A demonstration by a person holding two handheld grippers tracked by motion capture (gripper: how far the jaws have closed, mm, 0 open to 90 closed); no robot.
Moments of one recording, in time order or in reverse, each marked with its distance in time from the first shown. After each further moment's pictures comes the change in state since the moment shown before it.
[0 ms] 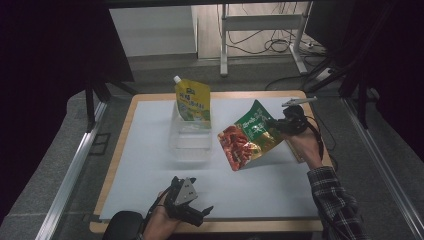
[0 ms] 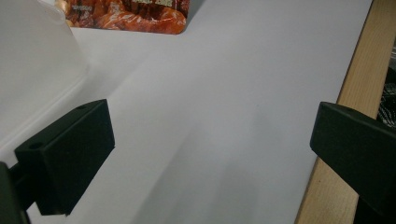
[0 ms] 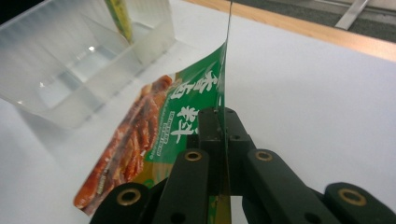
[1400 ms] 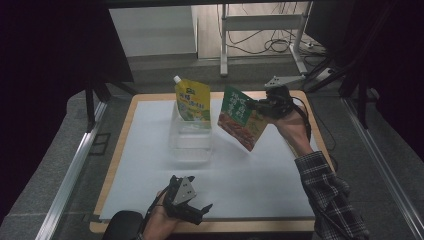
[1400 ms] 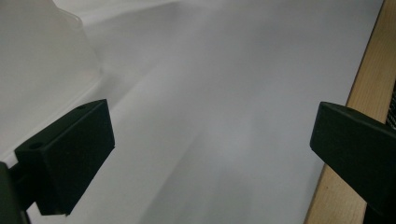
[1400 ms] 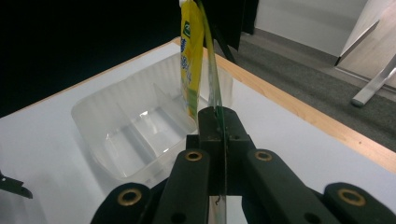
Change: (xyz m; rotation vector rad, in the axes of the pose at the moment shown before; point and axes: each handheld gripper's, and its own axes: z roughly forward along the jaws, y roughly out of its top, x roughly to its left) left arm 0.003 0.000 -0.003 -0.026 0.028 -0.013; right arm 0.068 0.079 -0.022 -0.132 0.081 -0.176
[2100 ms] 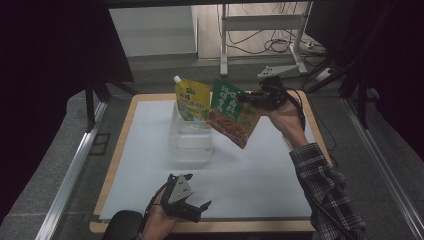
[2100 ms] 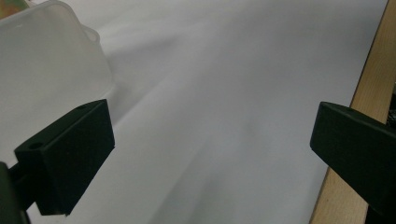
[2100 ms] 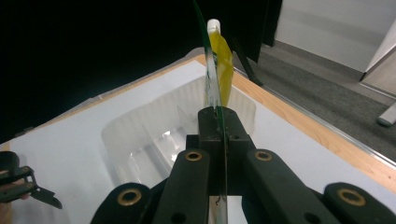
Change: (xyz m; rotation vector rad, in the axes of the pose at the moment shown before) left arm 0.004 0.000 -0.005 -0.060 0.005 -0.038; right arm 0.011 0.032 0.004 -0.030 0.084 -0.017
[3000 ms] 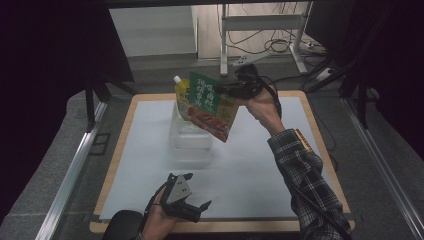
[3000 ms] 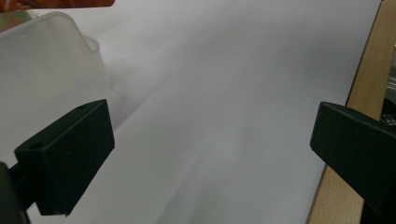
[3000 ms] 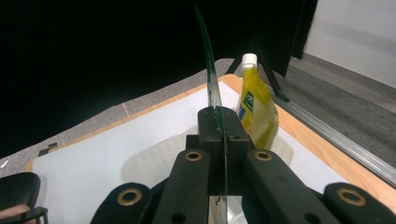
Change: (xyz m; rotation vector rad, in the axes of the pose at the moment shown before) left arm 0.001 0.001 -0.003 -0.024 -0.008 0.008; right arm 0.012 0.039 0.051 -0.023 0.108 -0.020
